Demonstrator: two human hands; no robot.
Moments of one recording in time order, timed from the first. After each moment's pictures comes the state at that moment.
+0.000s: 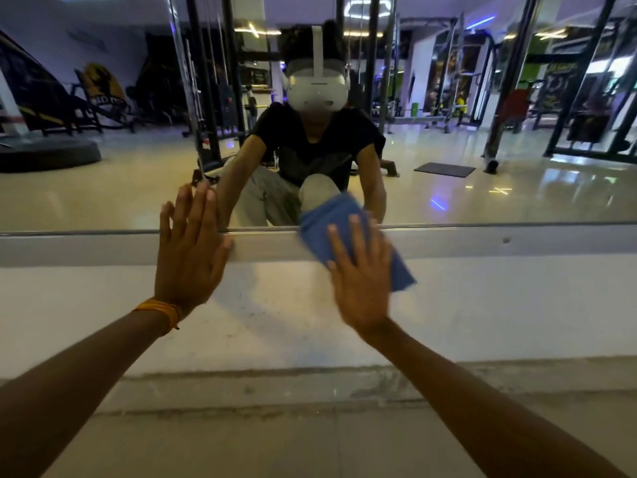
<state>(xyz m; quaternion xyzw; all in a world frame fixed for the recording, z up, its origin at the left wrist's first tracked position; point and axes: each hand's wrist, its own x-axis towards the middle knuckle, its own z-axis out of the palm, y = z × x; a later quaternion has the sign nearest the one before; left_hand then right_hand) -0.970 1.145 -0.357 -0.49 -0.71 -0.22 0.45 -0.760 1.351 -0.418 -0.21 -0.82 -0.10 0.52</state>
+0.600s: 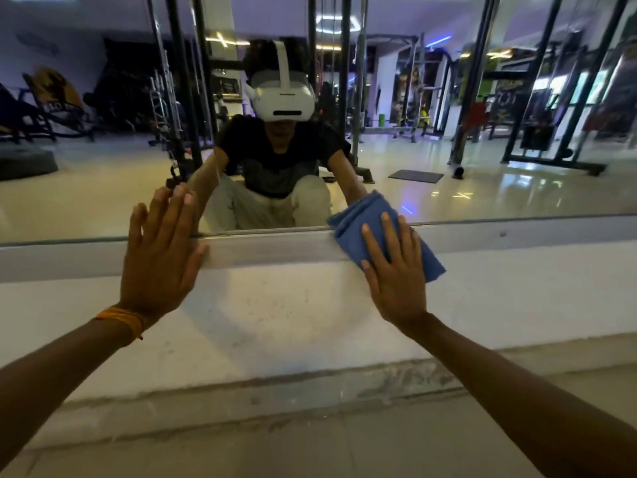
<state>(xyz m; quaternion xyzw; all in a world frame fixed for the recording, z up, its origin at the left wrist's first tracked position) -1.017 1.107 -0.355 -0.53 -0.68 -0.21 0.47 -0.729 1.368 -0.412 -0.22 -0.83 -0.14 0.49</state>
